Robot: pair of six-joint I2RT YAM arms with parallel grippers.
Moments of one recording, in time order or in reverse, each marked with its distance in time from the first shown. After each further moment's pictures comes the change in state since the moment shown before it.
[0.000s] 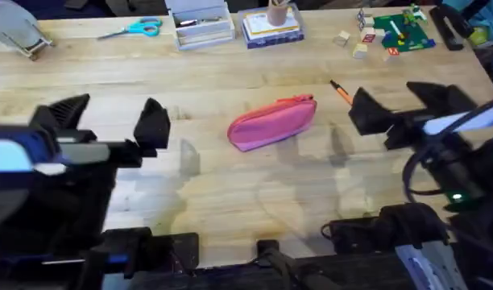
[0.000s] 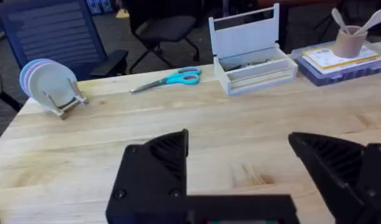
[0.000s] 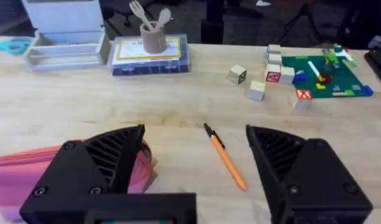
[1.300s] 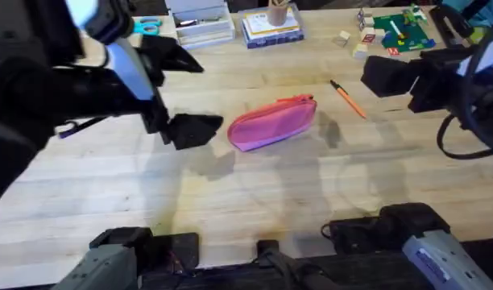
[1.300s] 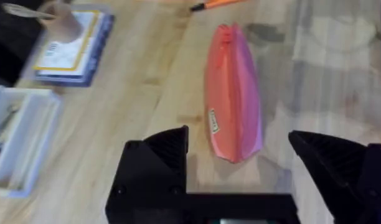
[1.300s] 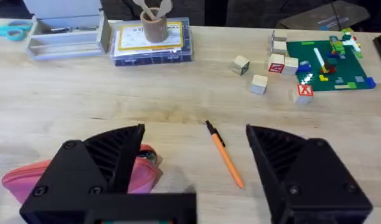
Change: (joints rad) left arm -0.022 0.962 0.594 -0.419 0.884 0.867; right arm 0.000 0.422 0.403 -0.175 -0.010 0.003
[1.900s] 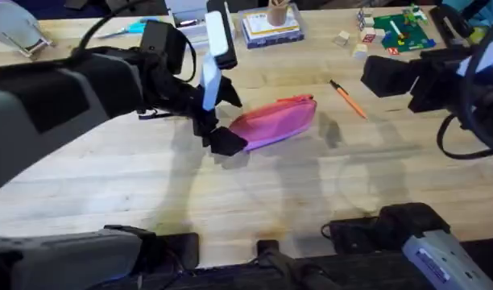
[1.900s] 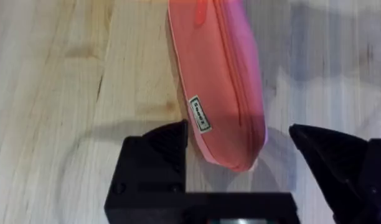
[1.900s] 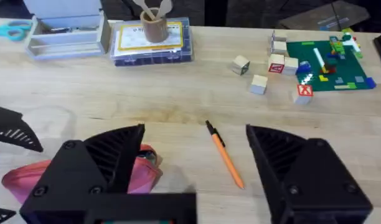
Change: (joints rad) left arm -0.243 0.447 0.000 0.156 -0.095 0.057; right arm 0.000 0.000 0.000 0.000 0.000 0.000
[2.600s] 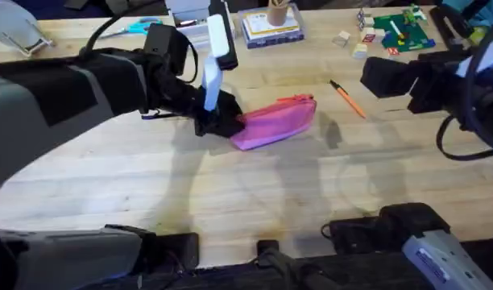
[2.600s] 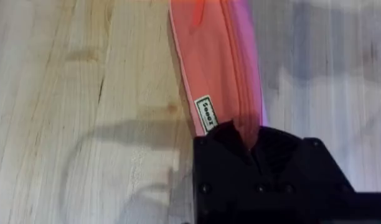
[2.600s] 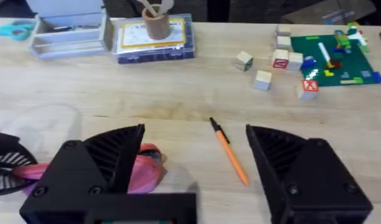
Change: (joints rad) left arm -0.001 0.028 0.001 0.016 0.006 0.001; right arm 0.000 0.000 0.000 -0.012 -0.005 0.016
